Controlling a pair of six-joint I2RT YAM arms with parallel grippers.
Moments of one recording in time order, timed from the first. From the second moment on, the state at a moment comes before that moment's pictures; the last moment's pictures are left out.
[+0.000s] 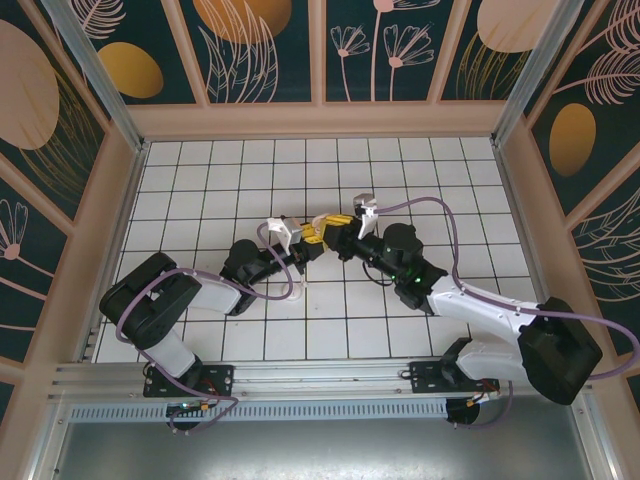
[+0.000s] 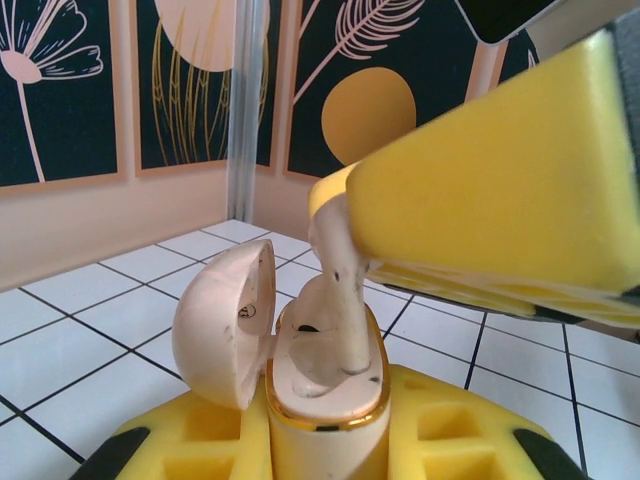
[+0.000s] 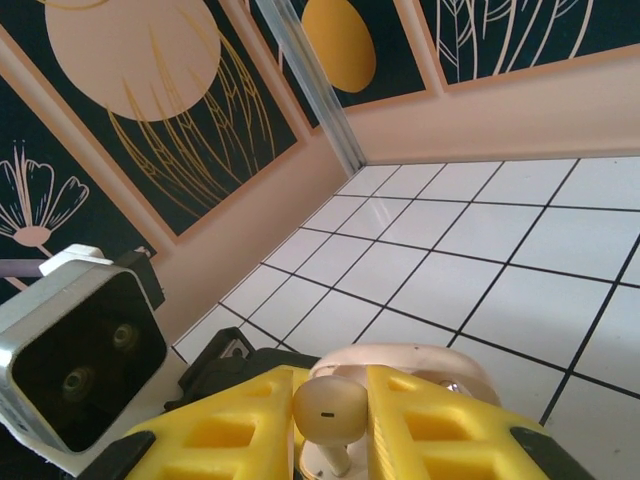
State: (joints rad) left arm -0.69 1.65 0.45 1.33 0.39 -0.19; right arm 0.79 1.20 0.57 0.57 -0.13 0.45
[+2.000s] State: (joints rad) left arm -0.70 1.61 0.45 1.29 0.38 -0.08; right arm 0.81 1.16 0.57 0.50 -0.13 0.47
